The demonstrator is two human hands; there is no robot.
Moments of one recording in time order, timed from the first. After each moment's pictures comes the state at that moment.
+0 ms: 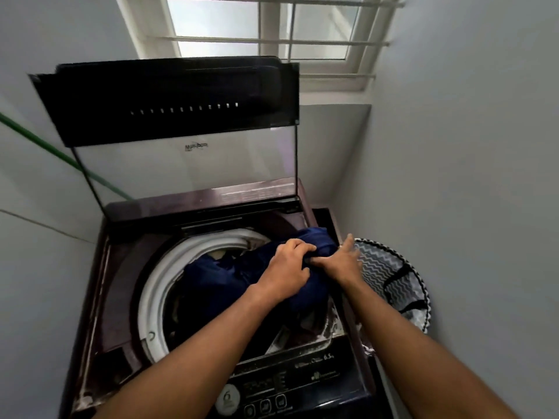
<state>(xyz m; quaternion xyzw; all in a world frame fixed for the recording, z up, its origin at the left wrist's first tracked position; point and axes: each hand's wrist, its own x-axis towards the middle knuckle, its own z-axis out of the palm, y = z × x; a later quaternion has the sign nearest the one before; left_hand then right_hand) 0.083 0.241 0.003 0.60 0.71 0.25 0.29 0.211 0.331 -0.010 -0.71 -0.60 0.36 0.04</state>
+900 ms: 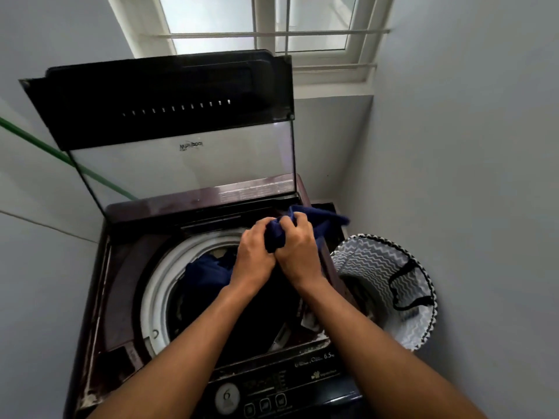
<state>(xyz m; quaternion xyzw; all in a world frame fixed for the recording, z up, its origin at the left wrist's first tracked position) 0.042 0.229 0.013 0.46 0.77 0.41 0.18 0.135 0.282 0.028 -0.46 -0.82 0.21 0.28</state>
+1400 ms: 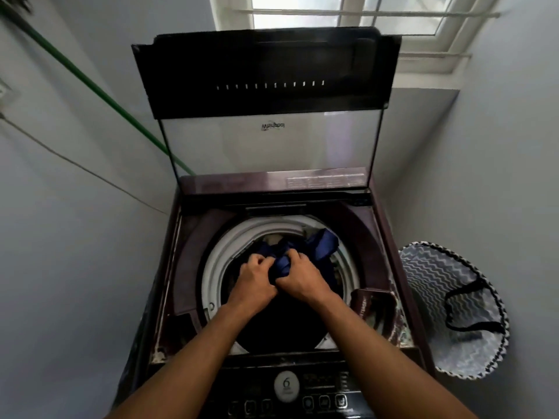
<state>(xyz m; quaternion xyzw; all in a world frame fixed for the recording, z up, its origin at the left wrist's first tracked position) -0.043 0.113 -0.042 0.43 0.85 0.16 0.26 0.058 0.208 -0.020 -0.43 -0.80 0.41 -0.10</state>
